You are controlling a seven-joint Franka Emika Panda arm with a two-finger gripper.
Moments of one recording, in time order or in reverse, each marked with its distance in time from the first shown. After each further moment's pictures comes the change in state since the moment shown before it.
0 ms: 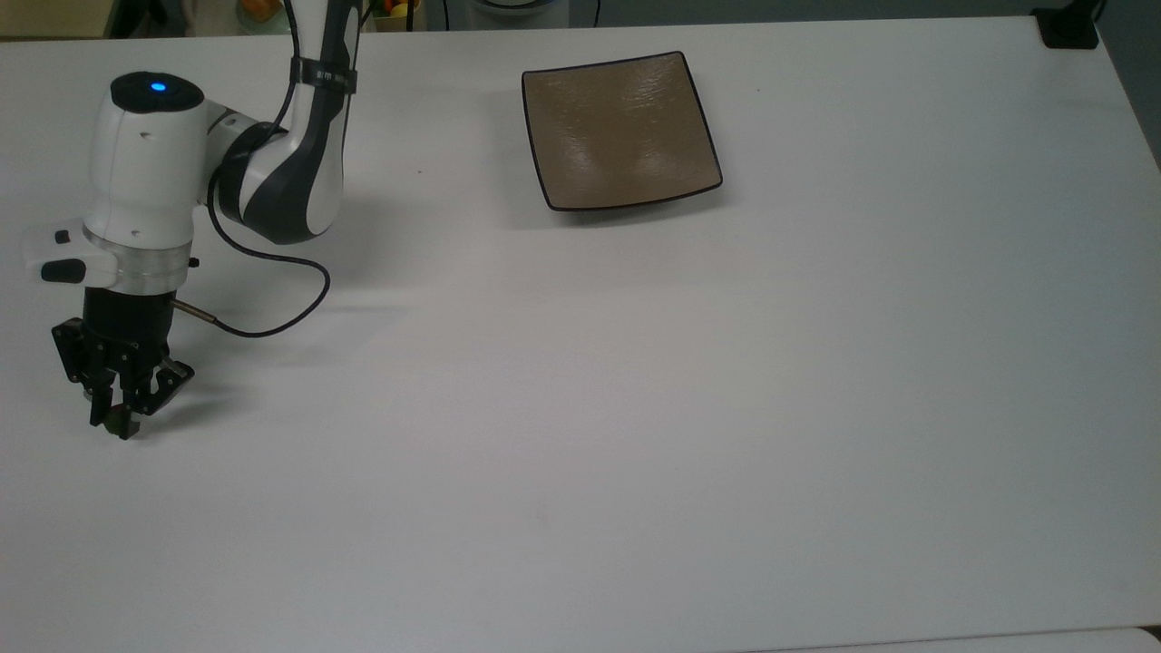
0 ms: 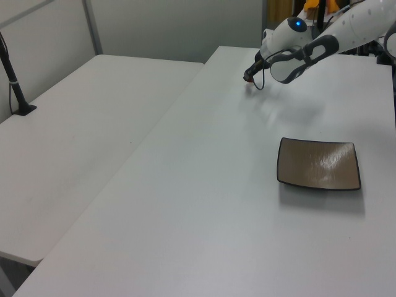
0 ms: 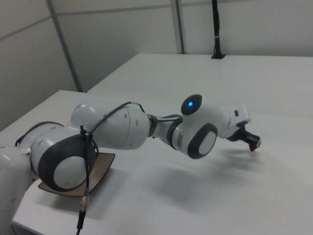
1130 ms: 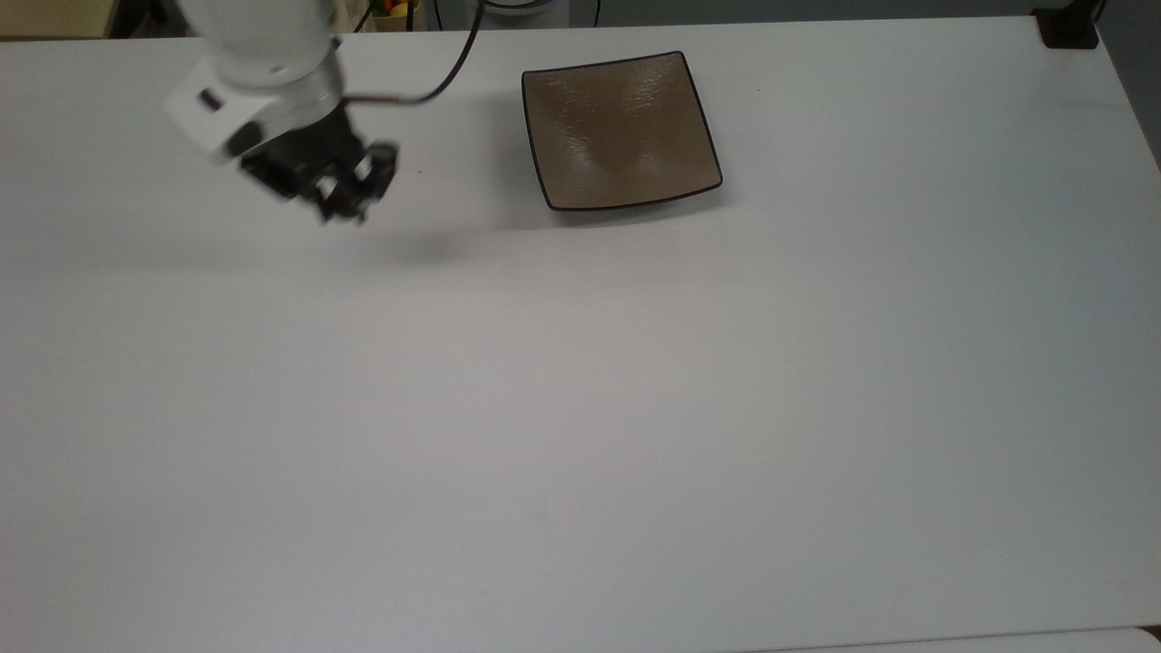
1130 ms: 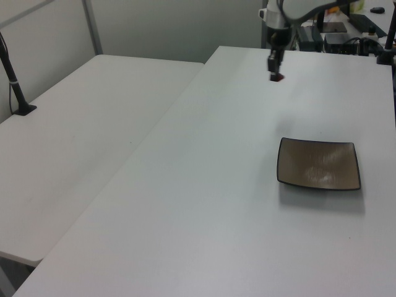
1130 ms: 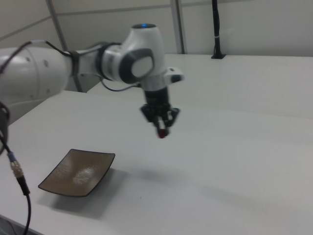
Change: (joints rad) arm 0.216 -0.549 0.034 -0.217 0.002 -1.076 -0.208
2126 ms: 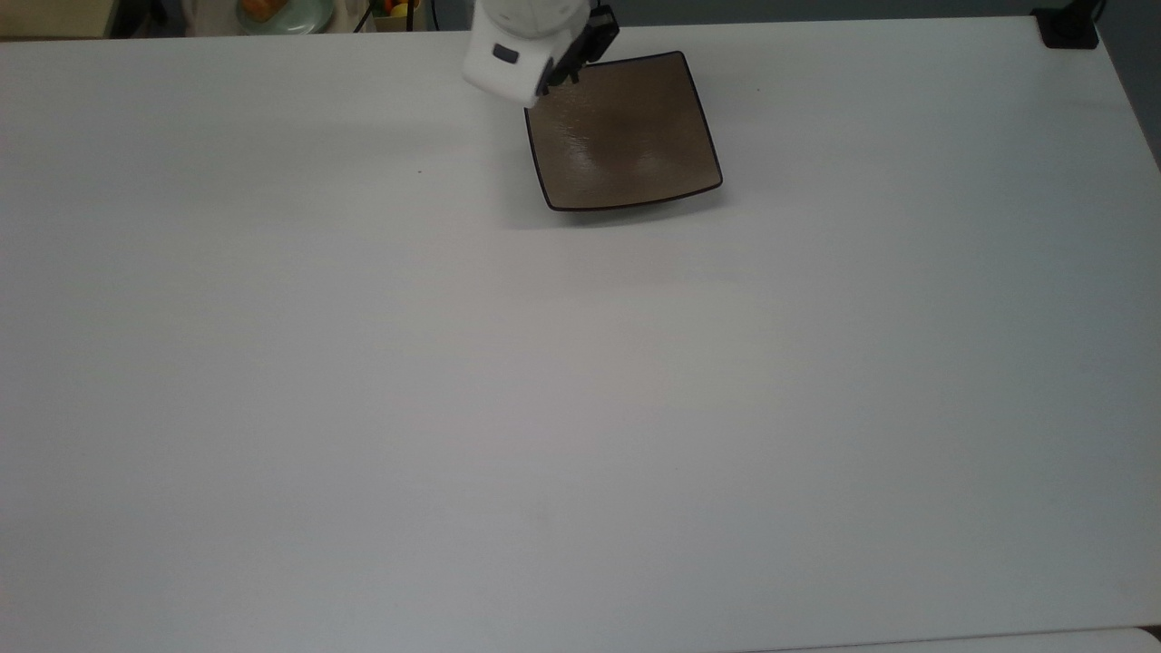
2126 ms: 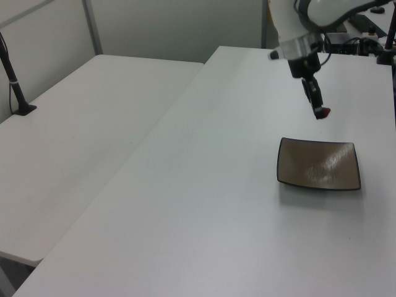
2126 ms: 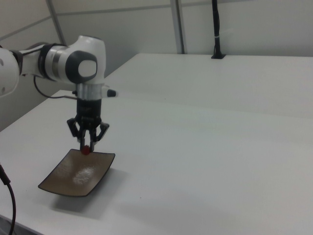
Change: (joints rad) arm 0.112 -0.193 0.199 -0.250 0.082 -0.311 -0.029
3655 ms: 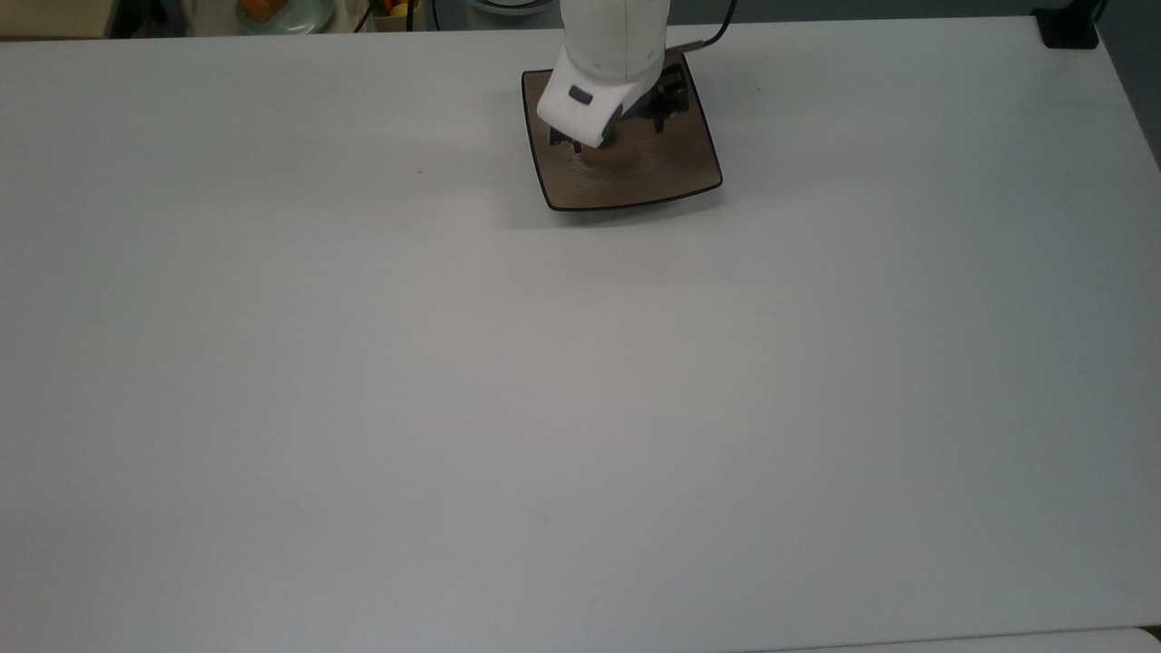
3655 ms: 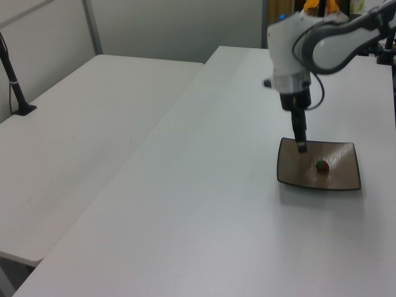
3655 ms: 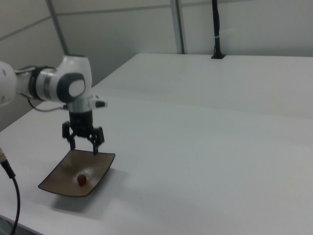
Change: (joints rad) arm 0.059 0.020 0.057 -0.119 0.003 0.319 0.244
